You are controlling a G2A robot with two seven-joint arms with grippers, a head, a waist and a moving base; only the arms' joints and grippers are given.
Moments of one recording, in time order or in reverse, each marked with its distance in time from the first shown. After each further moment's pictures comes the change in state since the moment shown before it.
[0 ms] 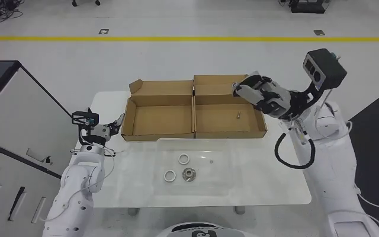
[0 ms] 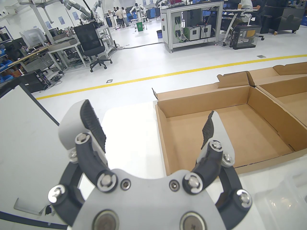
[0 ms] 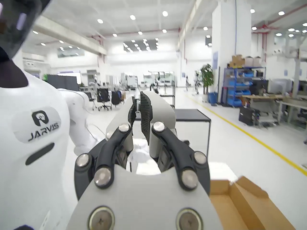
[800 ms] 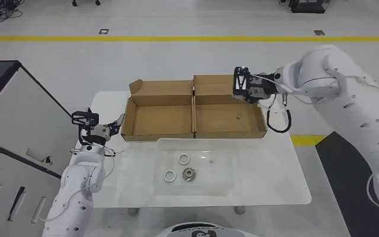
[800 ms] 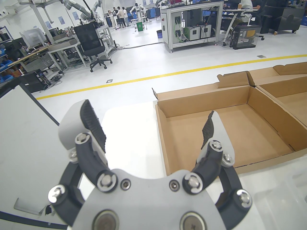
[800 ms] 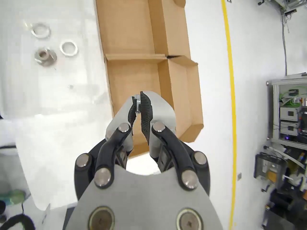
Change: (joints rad) left arm 0.000 0.000 0.000 0.000 0.000 0.000 0.000; right arm 0.696 0.345 -0.752 0.300 -0.750 0.008 0.172
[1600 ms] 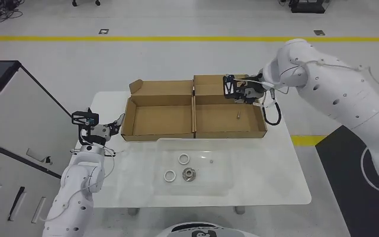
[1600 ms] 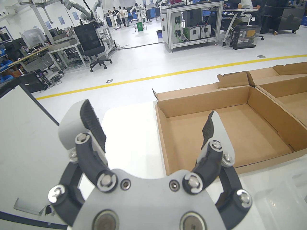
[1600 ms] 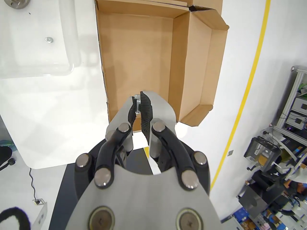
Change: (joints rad) left arm 0.000 0.000 0.000 0.000 0.000 0.000 0.000; right arm 0.306 -0.106 -0.456 0.239 0.059 -0.018 -0.018
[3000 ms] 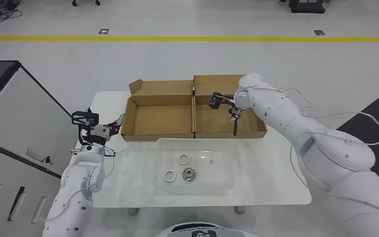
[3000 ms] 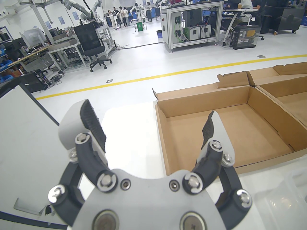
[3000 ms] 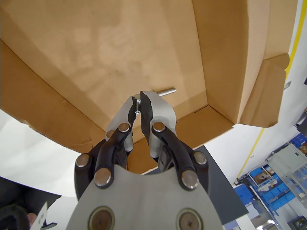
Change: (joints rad) left arm 0.000 0.000 0.000 0.000 0.000 0.000 0.000; right arm -0.201 -0.463 -0.045 0.680 -0.191 0.332 0.090
